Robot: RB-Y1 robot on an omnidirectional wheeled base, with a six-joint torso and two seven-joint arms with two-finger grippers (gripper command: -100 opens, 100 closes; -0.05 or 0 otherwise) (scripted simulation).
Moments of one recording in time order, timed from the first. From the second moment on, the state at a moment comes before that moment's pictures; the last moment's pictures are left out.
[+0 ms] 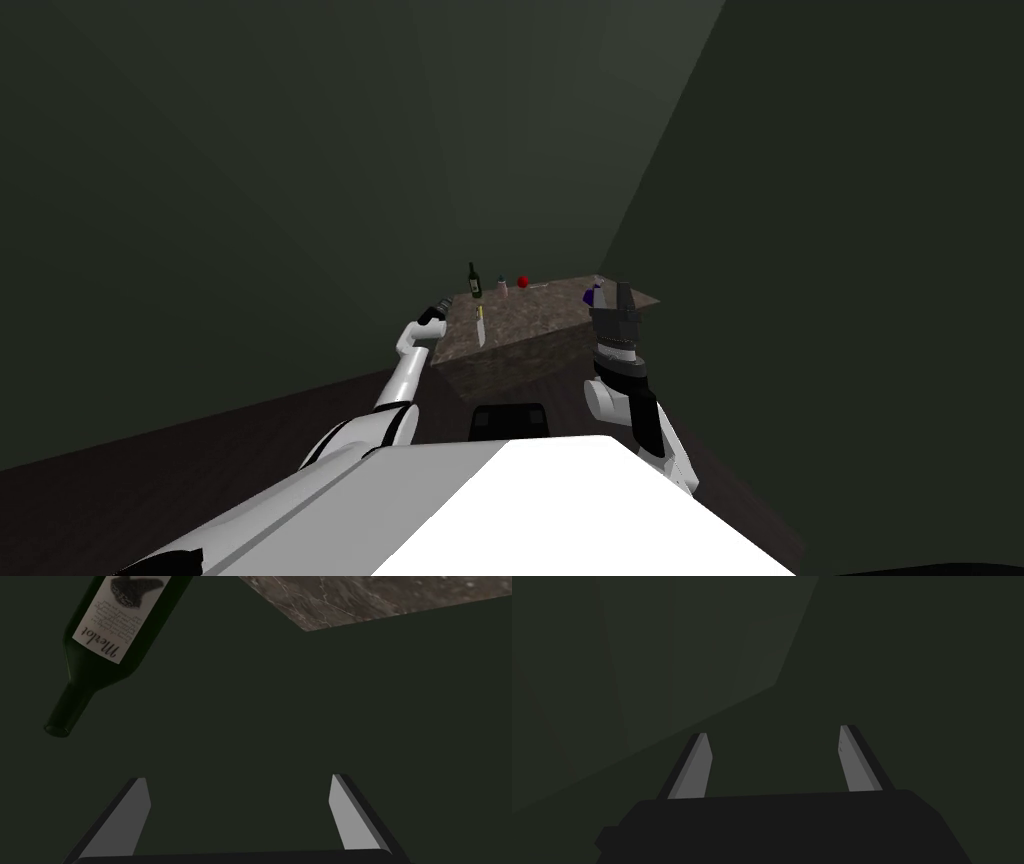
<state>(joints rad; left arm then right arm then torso) -0.38 0.21 0.26 -1.34 -0.10 0.38 -0.72 0.46 -0.03 -0.03 -2.33 0.02 -0.55 -0.01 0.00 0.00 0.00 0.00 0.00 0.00</state>
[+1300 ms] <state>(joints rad) -0.66 0.26 0.32 -0.96 -0.08 0.69 -1.00 0.46 -0.03 -0.03 -2.33 0.02 -0.55 -0.01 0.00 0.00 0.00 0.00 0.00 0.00</state>
